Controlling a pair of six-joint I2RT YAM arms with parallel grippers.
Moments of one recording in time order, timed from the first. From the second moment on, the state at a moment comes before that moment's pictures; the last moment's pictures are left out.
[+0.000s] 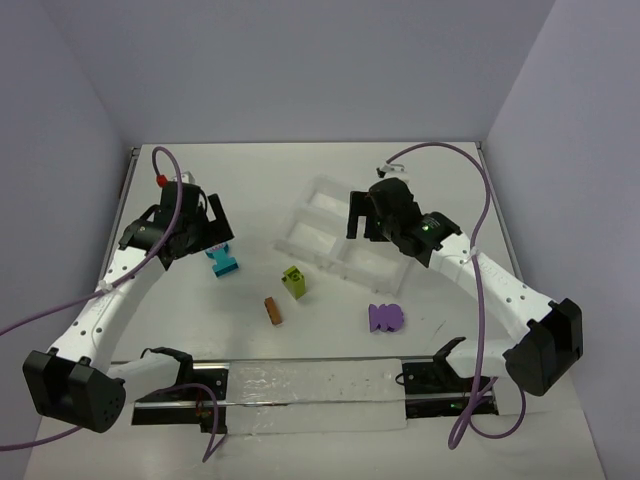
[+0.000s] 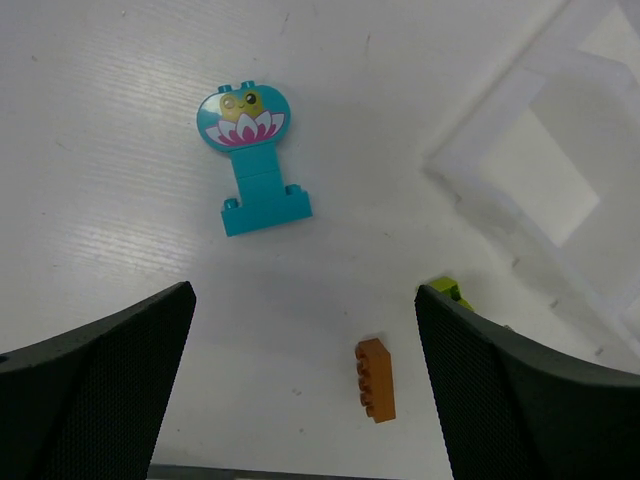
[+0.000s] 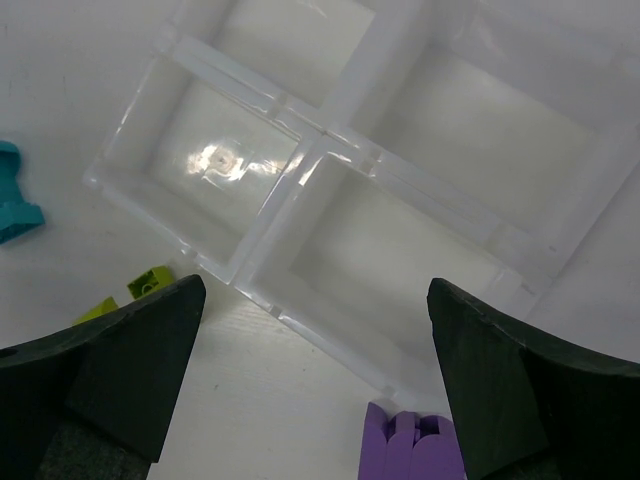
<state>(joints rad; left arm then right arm) -0.31 1.14 1.08 -0.80 -0.19 -0.56 0.60 1.26 1.11 -0.56 0.27 0.50</state>
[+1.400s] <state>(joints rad) -0.33 0.88 1.00 -0.83 -0.31 -0.63 1.03 1.67 1.28 -0.55 0.20 0.42</state>
